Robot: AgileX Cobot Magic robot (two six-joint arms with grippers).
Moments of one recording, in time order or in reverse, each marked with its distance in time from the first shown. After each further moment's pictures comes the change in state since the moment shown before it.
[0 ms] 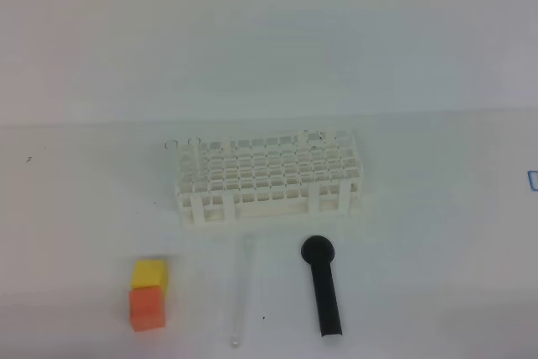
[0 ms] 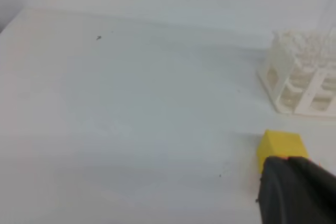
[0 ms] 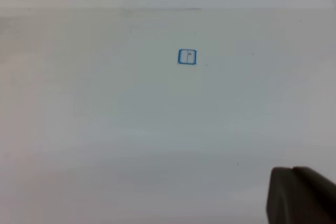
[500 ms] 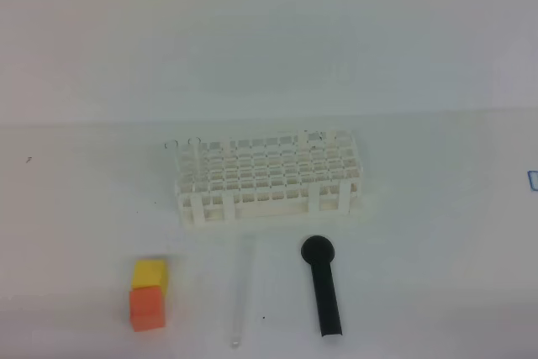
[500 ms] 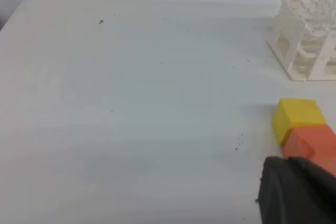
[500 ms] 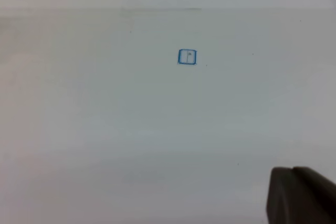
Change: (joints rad) left arm 0.000 0.000 0.000 0.044 0.055 0.045; right arm 0.000 0.000 0.000 0.000 0.000 0.000
